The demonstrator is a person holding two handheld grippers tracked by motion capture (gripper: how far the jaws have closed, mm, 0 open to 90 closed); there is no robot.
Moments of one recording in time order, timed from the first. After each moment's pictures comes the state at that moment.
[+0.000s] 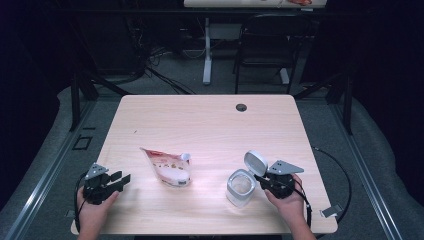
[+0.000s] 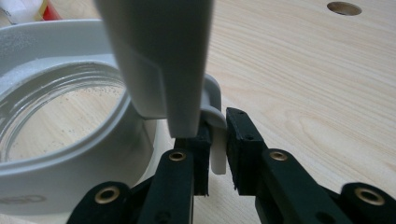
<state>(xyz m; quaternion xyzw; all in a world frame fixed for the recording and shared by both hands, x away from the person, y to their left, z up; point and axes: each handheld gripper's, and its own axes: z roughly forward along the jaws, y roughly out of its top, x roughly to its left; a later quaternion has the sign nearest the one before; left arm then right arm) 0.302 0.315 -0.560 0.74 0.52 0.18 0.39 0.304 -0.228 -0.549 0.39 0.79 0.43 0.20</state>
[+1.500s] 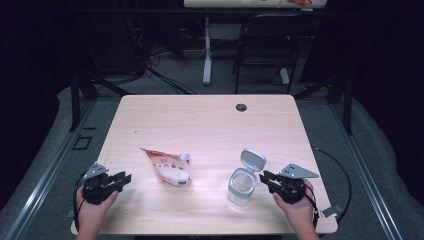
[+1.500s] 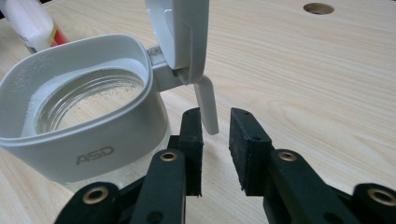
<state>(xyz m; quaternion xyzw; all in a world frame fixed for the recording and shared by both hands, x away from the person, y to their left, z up) 0.297 0.310 -0.542 0.75 0.50 0.16 0.41 0.283 -0.248 -0.537 0.42 0.76 0.45 0.20</state>
